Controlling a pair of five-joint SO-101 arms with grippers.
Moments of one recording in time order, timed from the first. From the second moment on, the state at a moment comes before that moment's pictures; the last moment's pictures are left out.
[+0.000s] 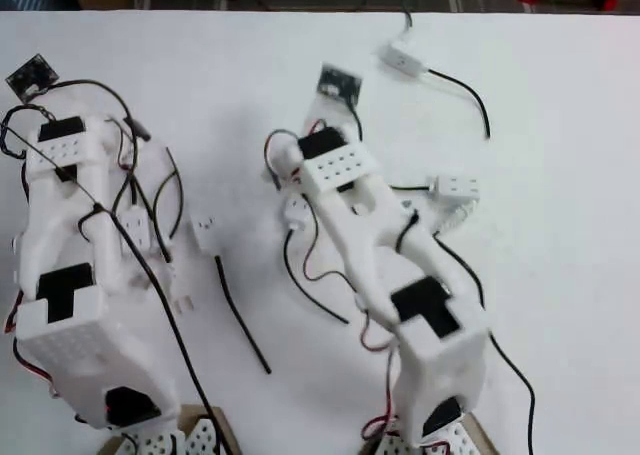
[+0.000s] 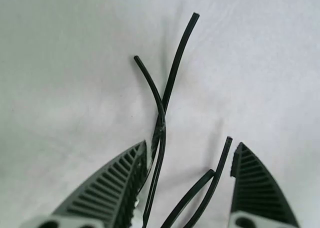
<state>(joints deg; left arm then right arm) -22.3 19.1 1.4 54.1 27.5 -29.7 17.8 -4.7 61.4 -40.5</state>
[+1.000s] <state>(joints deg) -25.0 26.8 -22.1 67.5 32.7 -11.4 -19.0 -6.7 47.1 5.7</state>
